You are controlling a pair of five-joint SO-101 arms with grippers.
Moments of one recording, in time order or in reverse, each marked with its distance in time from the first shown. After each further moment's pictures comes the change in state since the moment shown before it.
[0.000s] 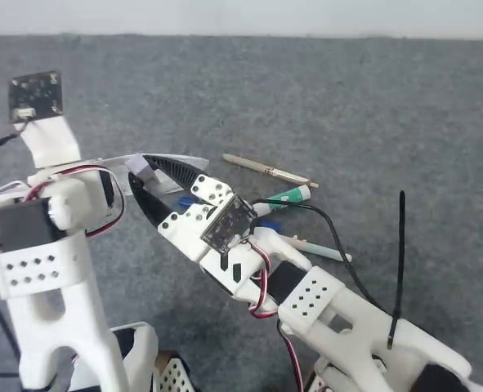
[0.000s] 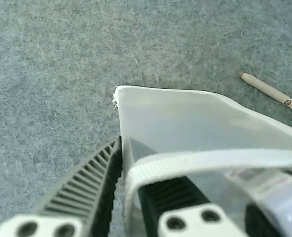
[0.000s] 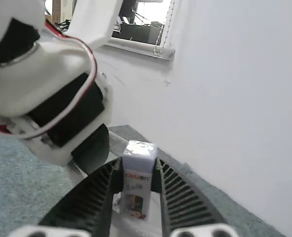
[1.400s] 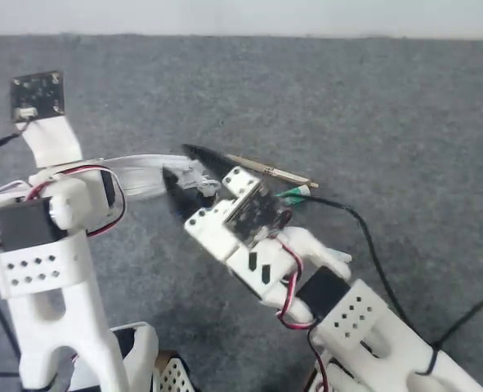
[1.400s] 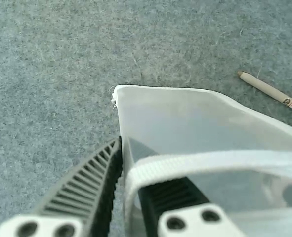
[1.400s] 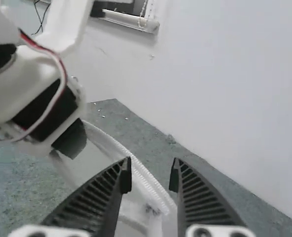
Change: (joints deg) left arm 0.4 0.0 -0.1 0.0 0.0; right arm 4.8 -17.6 -4.7 30.4 -2.0
